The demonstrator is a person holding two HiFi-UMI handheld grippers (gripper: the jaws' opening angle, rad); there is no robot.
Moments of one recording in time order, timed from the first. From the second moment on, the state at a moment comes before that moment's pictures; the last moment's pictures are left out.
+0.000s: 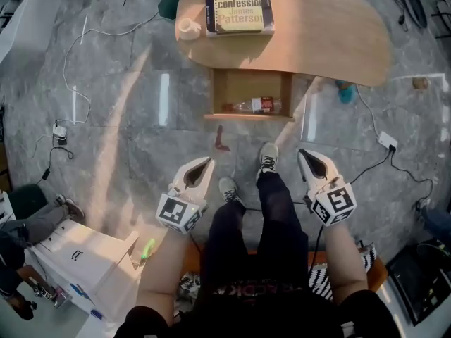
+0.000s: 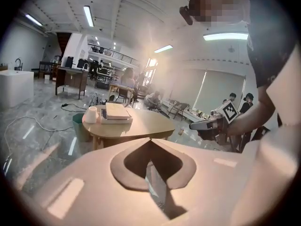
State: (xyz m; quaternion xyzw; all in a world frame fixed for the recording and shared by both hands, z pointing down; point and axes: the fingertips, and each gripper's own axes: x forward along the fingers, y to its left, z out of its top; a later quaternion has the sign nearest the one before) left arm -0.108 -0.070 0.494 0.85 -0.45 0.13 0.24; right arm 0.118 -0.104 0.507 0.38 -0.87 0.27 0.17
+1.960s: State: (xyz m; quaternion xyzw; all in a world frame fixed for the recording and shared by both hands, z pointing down) left arm -0.205 -0.163 0.871 0.88 -0.46 0.11 0.06; right arm 0.158 -0.164 0.876 0.44 -0.87 0.11 0.20
